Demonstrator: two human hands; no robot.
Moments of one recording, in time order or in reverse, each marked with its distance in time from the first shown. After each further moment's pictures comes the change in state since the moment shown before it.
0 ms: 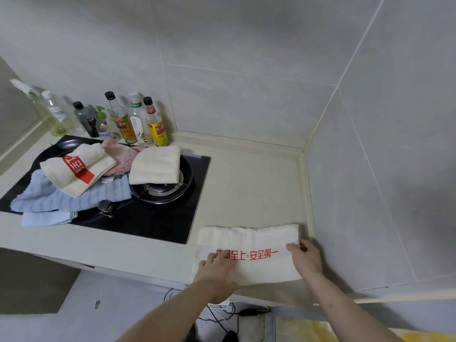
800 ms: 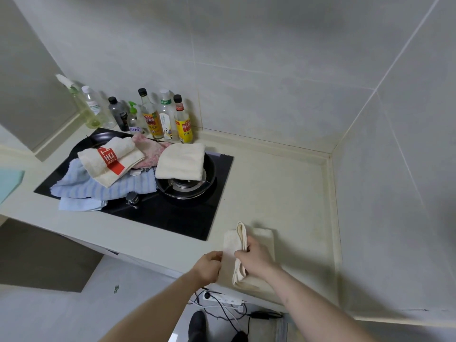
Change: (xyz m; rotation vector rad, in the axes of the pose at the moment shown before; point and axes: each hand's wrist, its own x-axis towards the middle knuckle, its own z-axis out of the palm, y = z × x) left_hand -0.003 -0.076 0.001 -1.132 0.025 -0.322; right_hand -0.045 -0.029 0.143 -0.478 -0.547 -0.217
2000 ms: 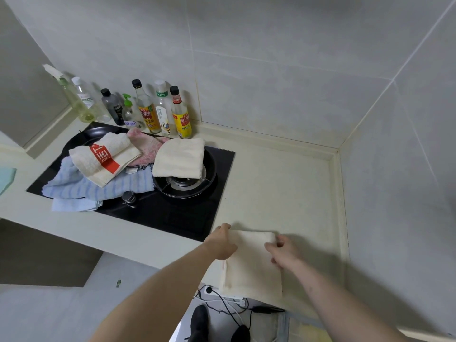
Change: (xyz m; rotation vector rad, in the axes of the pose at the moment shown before) left_hand 0.050 0.074 -0.006 0.617 0.087 0.091; right_hand 0.062 0.063 -0.047 0.161 0.173 0.255
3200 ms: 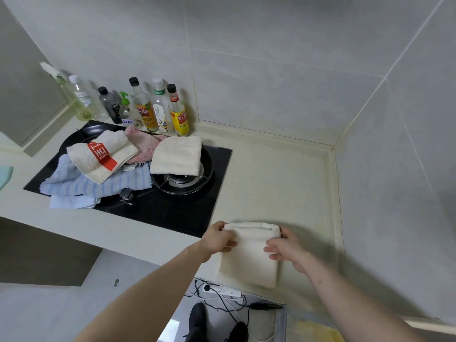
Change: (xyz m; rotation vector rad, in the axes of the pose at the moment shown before) left_hand -0.025 -0.001 -0.002 -0.870 -0.072 -0.021; right_hand -0.023 -0.008 -0.027 0.304 -0.137 -0.028
